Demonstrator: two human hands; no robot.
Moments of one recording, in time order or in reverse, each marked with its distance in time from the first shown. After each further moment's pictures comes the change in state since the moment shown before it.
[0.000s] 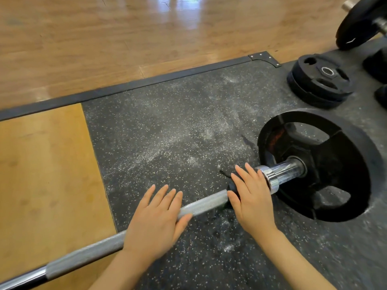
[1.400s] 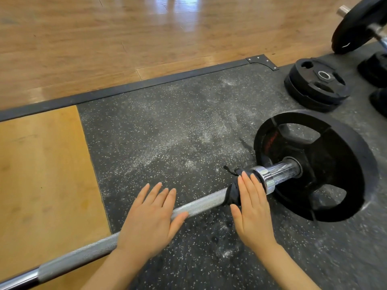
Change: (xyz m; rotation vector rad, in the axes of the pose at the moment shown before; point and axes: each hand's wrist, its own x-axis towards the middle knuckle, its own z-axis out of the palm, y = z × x) left_hand 0.013 -0.010 -0.011 -0.020 -0.059 -0.040; right_hand -0.020 0.006 0.009 0.076 -0.027 0.057
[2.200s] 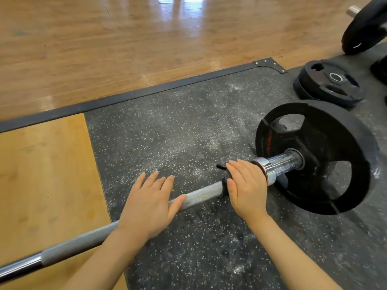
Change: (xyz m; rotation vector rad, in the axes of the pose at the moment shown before) left_hand 0.045 -0.037 -0.007 0.001 -0.039 -0.094; right_hand 0.084 0.002 0.038 -0.049 0.332 -0.164
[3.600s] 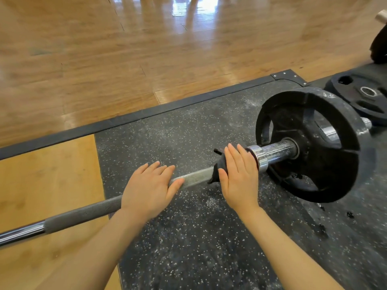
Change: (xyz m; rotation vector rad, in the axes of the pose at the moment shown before) left_hand 0.106 -0.060 -0.021 0.049 0.048 -0.054; right_hand 0.100 -0.003 0.076 -0.015 -0.106 0.082
